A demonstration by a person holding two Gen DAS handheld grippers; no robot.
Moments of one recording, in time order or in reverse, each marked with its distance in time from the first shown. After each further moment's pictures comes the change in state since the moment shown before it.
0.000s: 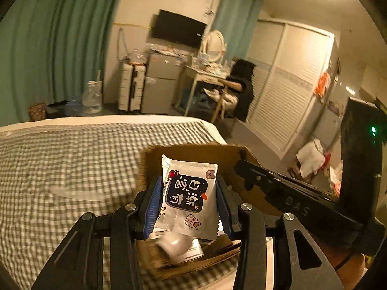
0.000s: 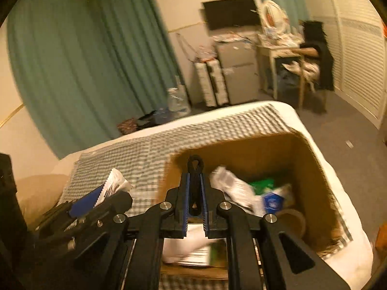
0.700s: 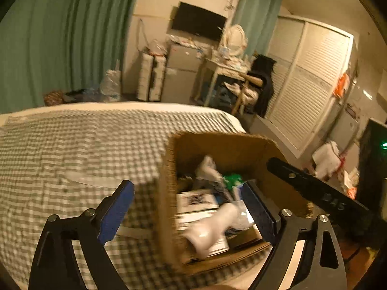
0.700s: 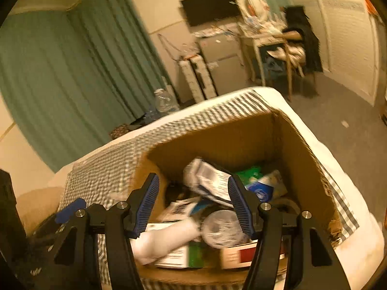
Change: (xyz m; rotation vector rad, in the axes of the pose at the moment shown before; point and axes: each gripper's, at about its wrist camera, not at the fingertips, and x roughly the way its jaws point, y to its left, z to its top) left arm -0.017 0.040 -0.017 -0.059 0.015 0.144; right arm -0.008 -0.011 -0.012 0.037 -0.023 0.026
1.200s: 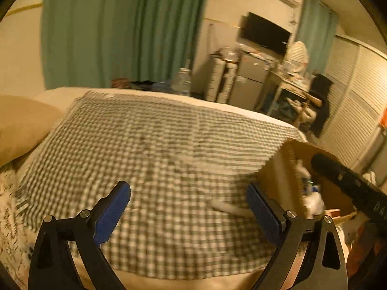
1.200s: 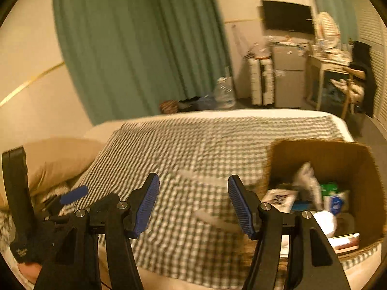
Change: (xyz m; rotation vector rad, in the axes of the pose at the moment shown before) left arm -0.097 0.171 -0.041 -0.200 -0.002 0.304; right arm 0.025 0.186 -0.050 -0.305 0.116 0.192
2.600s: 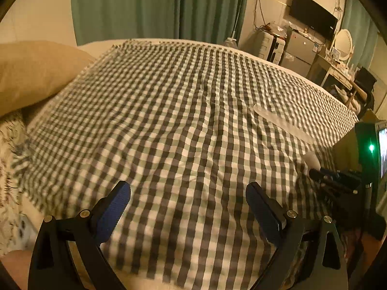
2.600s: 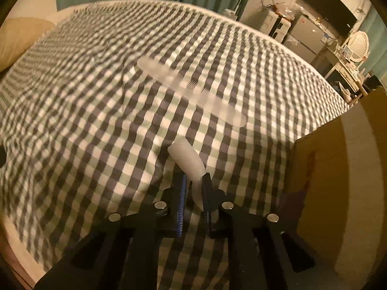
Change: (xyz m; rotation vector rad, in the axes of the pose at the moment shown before) left arm 0.102 0.068 -0.071 -0.070 0.143 0.219; right arm 0.216 -0.006 -0.082 -0.275 0.393 -0.290
